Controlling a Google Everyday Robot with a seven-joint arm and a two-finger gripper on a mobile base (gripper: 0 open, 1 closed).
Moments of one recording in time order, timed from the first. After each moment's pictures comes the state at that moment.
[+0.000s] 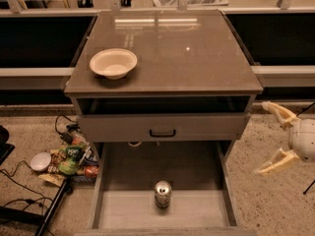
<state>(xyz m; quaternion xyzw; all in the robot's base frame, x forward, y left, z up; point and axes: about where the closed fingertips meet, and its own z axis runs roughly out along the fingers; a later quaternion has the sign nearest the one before) 0.462 -0.261 0.788 -0.54 0.64 0.18 0.51</state>
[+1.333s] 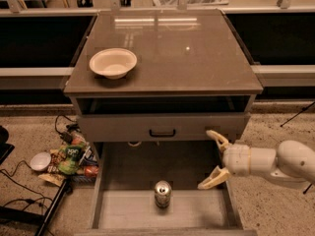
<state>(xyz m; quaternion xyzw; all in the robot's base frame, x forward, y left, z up) 0.503 -0.157 0.628 -0.53 0.62 0.27 0.50</state>
